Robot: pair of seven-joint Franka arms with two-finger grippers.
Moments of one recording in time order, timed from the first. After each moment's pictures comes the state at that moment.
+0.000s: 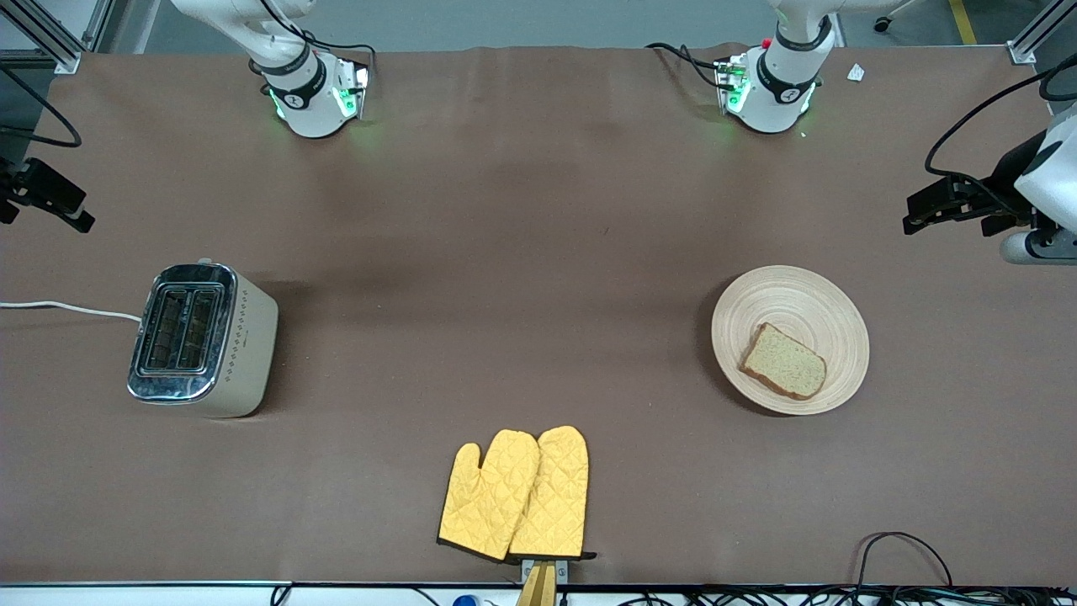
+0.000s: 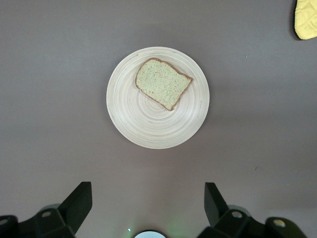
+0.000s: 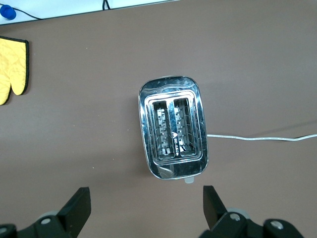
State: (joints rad) left arm 0.02 0.14 -0.12 -1.33 -0.01 1.39 -0.06; right arm 0.00 -0.08 -0.06 -1.60 -0.02 1.64 0.08
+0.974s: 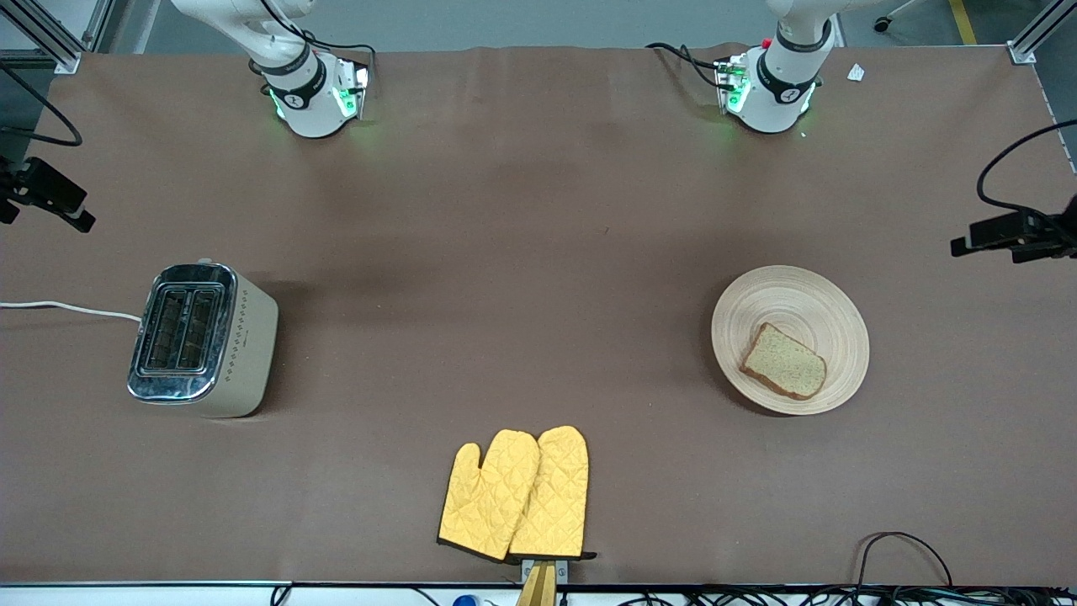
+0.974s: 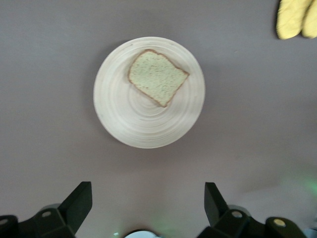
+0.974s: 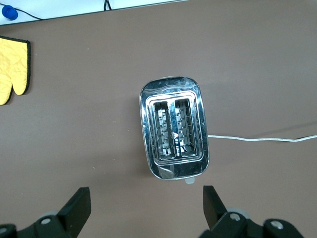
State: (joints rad) left arm 0.29 0.26 -0.11 -1.35 -0.27 1.38 0.18; right arm 0.00 -0.08 -0.06 -1.60 -0.02 1.64 0.08
